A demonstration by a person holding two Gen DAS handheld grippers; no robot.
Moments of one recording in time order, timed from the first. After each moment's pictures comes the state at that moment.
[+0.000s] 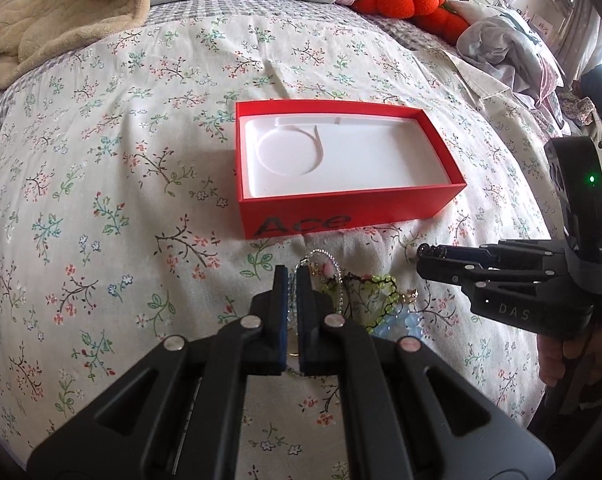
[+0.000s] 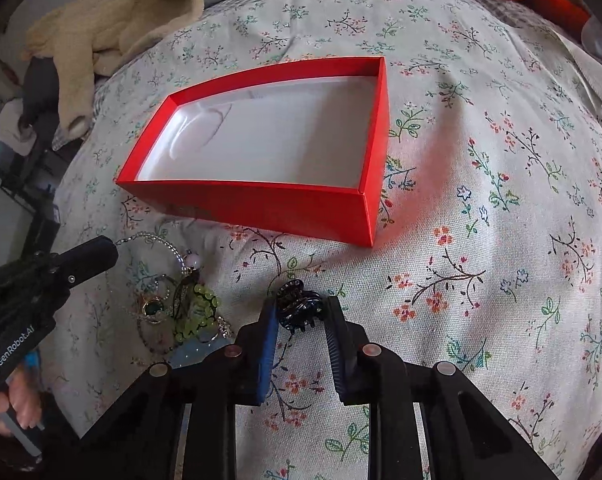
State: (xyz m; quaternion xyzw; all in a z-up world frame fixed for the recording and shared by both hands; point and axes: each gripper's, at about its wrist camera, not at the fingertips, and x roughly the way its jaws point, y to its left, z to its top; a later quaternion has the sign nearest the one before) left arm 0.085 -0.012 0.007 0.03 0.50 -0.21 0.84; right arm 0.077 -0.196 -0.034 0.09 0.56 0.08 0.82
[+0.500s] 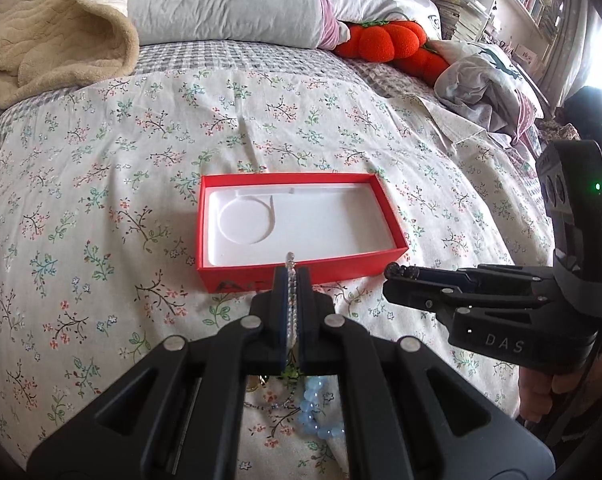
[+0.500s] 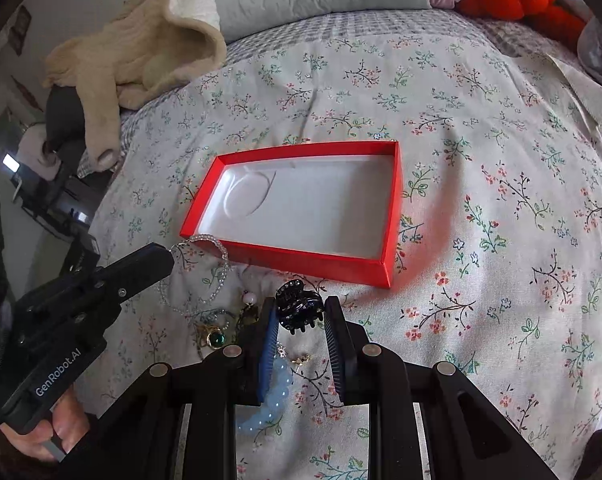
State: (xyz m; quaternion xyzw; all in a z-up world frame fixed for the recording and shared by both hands) left arm 0.081 -0.031 0.051 -0.01 0.44 -0.23 0.87; right arm 0.069 -0.198 0.024 0.12 0.51 0.09 0.85
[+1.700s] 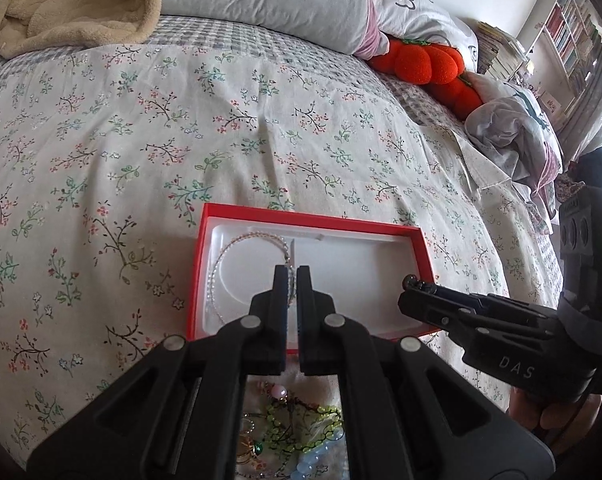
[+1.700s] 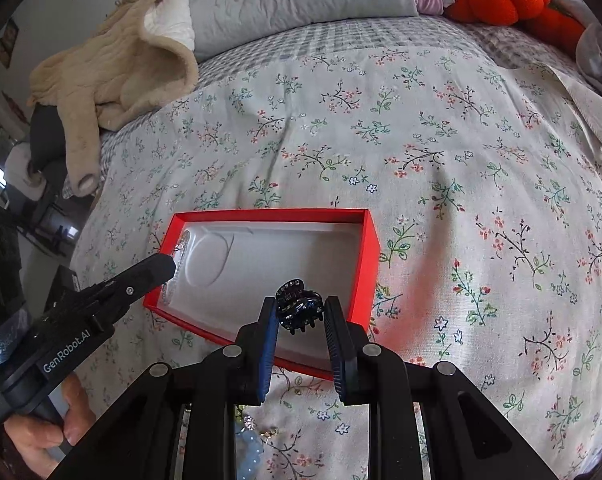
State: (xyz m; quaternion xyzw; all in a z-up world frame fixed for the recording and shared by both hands) left arm 0.144 -0.034 0.019 -0.08 0.46 -0.21 0.86; right arm 0.127 -0.218 0.012 0.12 0.51 0.07 0.85
